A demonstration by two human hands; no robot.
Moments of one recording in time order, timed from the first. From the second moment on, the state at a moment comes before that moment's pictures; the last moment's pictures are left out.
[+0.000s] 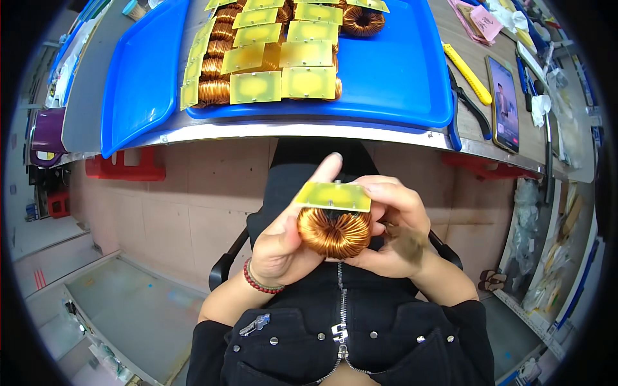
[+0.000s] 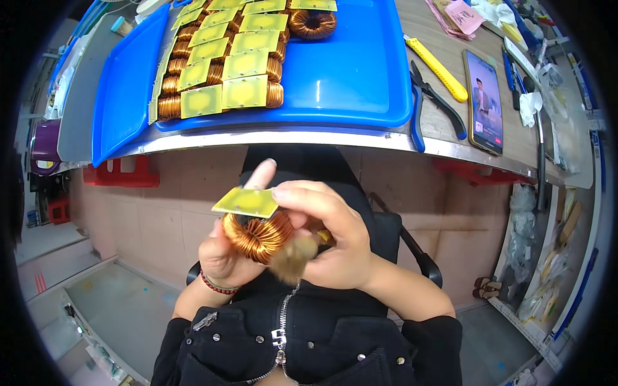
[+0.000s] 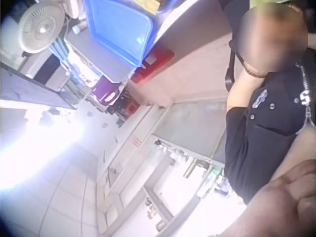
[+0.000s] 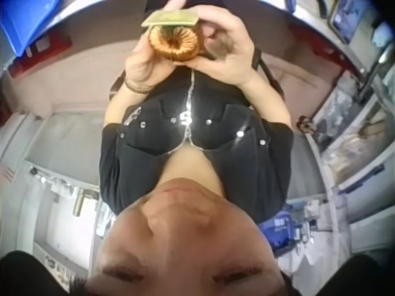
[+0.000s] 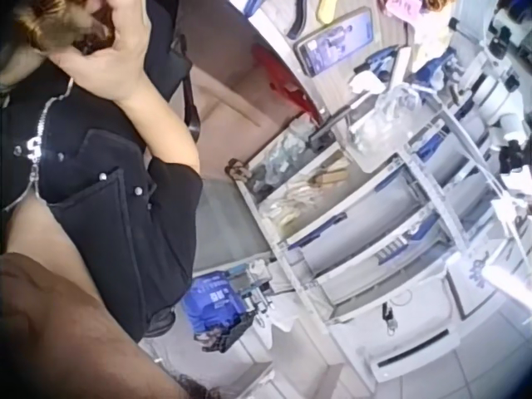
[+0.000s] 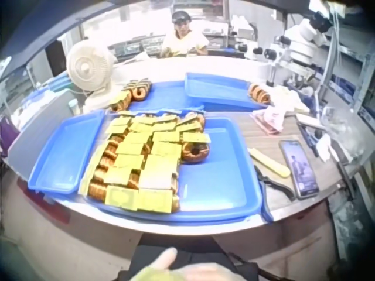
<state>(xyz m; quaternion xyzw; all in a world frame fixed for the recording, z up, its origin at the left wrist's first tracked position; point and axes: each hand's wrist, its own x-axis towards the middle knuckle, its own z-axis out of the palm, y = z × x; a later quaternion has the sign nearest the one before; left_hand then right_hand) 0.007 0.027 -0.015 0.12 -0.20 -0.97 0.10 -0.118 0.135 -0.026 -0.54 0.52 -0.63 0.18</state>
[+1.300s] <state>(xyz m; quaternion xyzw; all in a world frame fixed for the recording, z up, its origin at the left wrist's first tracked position) 0.004 0.020 -0.014 0.05 -0.20 -0.97 0.12 -0.127 0.159 0.004 -0.61 0.68 -0.39 -0.11</state>
